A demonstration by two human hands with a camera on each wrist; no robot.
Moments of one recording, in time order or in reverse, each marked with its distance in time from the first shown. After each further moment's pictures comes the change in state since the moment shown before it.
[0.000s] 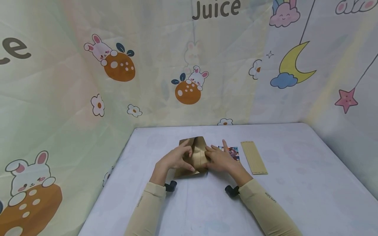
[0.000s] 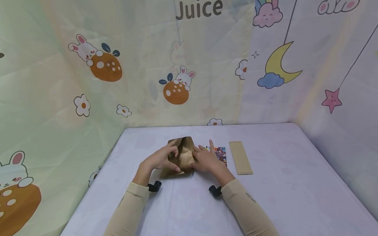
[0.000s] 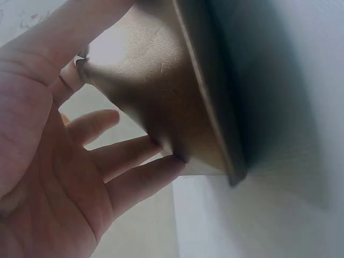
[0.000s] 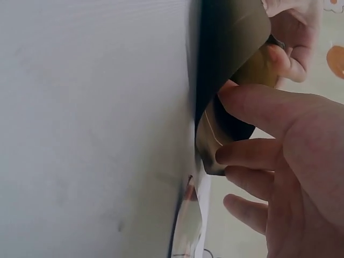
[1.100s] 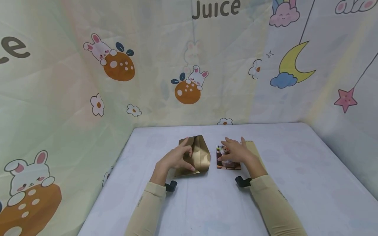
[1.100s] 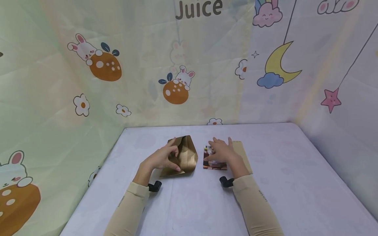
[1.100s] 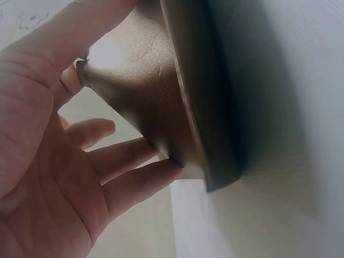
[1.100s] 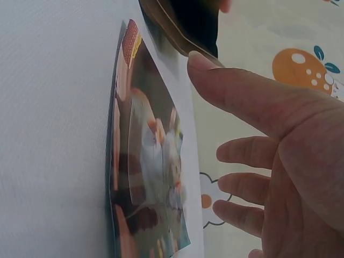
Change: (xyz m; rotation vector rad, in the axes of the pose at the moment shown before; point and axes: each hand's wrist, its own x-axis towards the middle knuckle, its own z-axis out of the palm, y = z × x) left_hand -0.001 0.001 0.003 0.020 0.022 -0.026; right_hand -0.013 0.069 -0.025 0.141 0.008 0.136
